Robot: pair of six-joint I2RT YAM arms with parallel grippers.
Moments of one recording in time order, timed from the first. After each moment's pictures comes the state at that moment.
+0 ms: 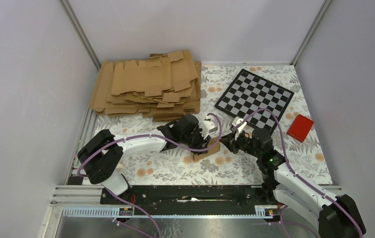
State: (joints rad) left arm -0.93 1.58 0.89 -0.06 0.37 -0.03; right arm 0.51 0.80 0.26 0.21 -0.40 -0.08
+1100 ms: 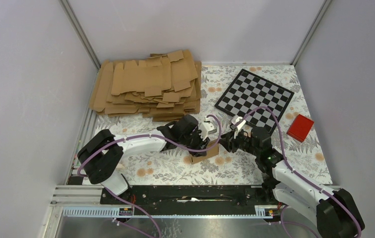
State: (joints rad) left arm -0.92 1.58 0.89 -0.10 0.40 -0.03; right arm 0.51 0.86 0.26 0.26 -0.42 -0.03
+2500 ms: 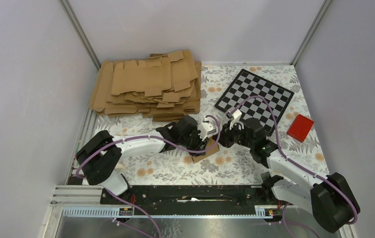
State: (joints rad) left arm -0.93 1.56 0.86 -0.08 0.36 -0.03; right arm 0.53 1.02 0.40 0.21 -0.43 0.20
